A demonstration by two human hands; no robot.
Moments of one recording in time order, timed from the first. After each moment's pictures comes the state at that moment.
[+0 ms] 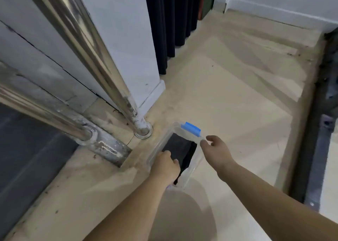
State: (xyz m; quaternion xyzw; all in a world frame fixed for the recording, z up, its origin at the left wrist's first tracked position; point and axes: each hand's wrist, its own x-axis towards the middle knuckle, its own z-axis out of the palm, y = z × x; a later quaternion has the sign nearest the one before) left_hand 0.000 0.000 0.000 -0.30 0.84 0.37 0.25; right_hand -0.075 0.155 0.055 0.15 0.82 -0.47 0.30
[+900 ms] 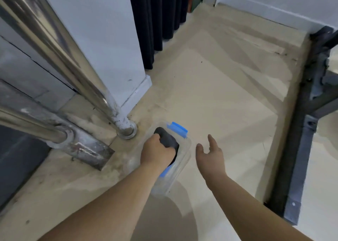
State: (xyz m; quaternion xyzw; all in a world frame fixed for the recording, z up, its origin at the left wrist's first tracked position) left_hand -0.054 0.014 0.016 -0.35 0.81 0.44 0.14; right_hand -0.072 0.168 0.030 0.24 0.82 -0.47 0.24
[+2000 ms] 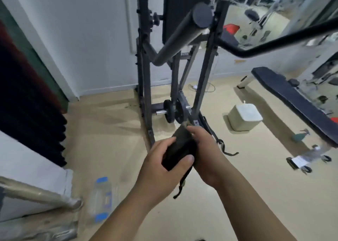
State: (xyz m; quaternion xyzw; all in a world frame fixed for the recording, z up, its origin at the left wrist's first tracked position) left_hand 0.180 0.256 0.837 0.18 0.75 0.58 0.25; right_hand 0.214 0.404 0.862 0.31 0.55 -0.78 0.02
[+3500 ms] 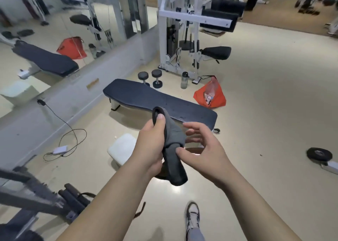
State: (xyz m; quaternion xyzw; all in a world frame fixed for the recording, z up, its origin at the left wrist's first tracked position) left_hand 0.367 1.330 0.892 0.18 0.60 0.55 0.55; right_hand 0.519 1.333 0.875 0.46 0.61 -0.53 -0.35
